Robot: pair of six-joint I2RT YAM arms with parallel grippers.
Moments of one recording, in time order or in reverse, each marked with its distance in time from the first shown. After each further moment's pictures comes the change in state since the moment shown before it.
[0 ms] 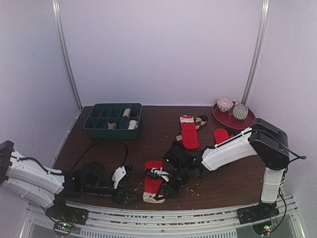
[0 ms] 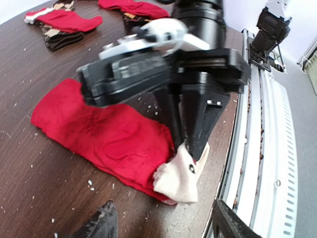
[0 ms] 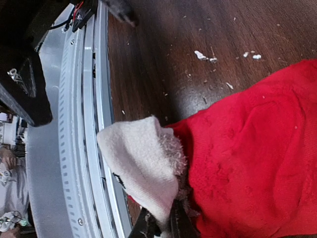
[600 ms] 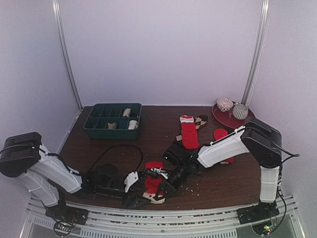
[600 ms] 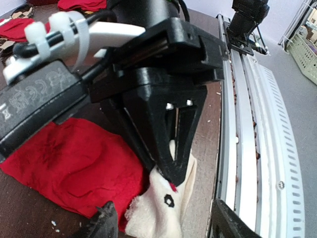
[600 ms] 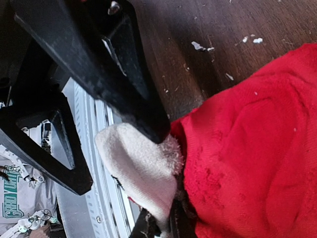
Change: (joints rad) left arm -0.011 0.348 0.060 0.301 0.148 0.100; right arm -0.053 0.082 0.066 -0.058 -0.177 0.075
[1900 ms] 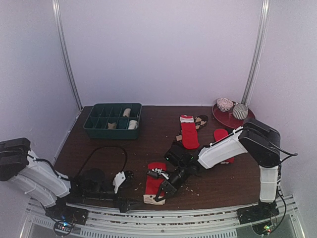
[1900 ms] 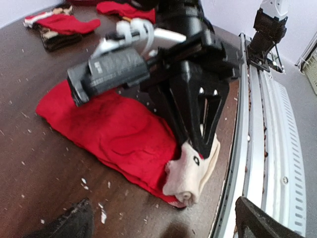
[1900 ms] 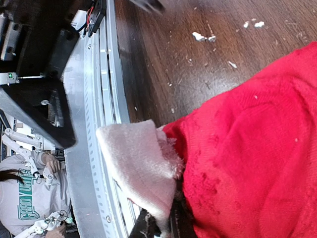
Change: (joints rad) left arm -0.012 -0.154 -0.168 0.066 -0.138 -0.097; right arm -0.010 0.017 -0.029 0.060 -0.069 0.069
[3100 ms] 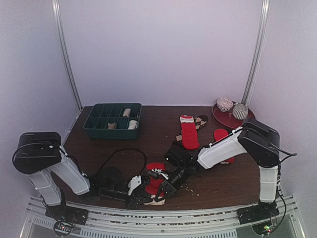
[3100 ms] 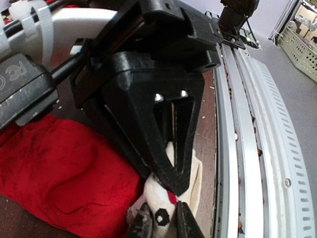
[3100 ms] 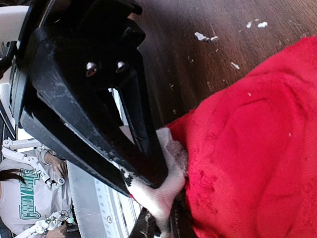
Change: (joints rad) left arm 0.010 0.358 0.170 0.157 0.209 0.103; right arm 0.000 0.008 -0.002 0.002 -0.010 0.001
